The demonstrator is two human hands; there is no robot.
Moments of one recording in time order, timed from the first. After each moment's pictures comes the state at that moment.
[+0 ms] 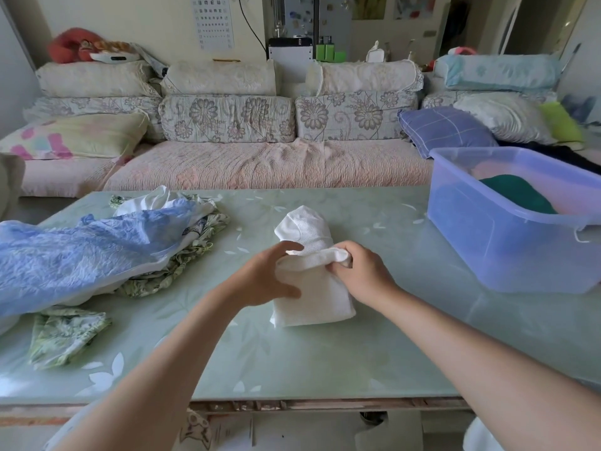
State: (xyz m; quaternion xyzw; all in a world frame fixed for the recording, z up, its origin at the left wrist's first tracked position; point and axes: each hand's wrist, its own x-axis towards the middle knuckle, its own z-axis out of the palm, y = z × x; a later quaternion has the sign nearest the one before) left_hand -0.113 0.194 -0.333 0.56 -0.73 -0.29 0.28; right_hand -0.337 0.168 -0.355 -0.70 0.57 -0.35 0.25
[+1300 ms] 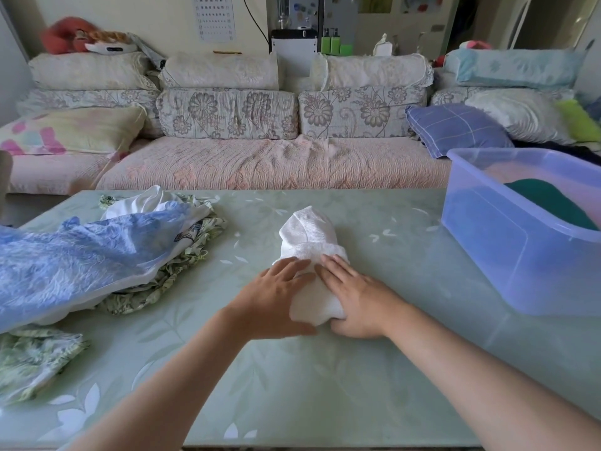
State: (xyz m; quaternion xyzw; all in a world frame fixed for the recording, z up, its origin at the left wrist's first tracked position) left_hand -0.112 0.160 -0.373 0.48 -0.87 0.02 0.09; right_hand -0.331 0.140 -0.370 -0.90 0.45 0.00 0.00
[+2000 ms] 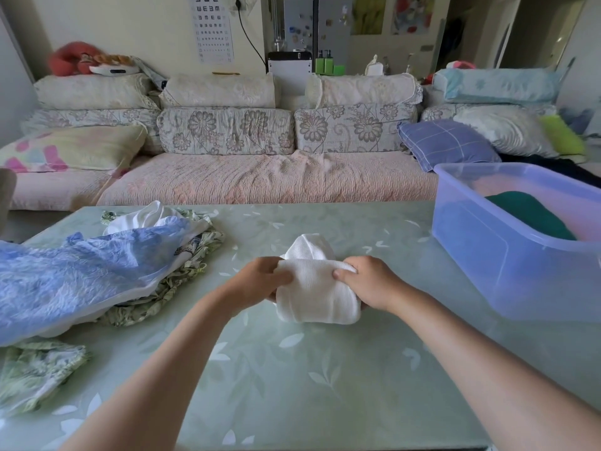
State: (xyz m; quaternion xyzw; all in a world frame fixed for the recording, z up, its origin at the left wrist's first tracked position) left_hand -0.110 0.148 -0.324 0.56 -0.63 -0.43 0.33; right_hand -0.349 0.128 -0.329 -0.74 0.56 -0.25 0.29
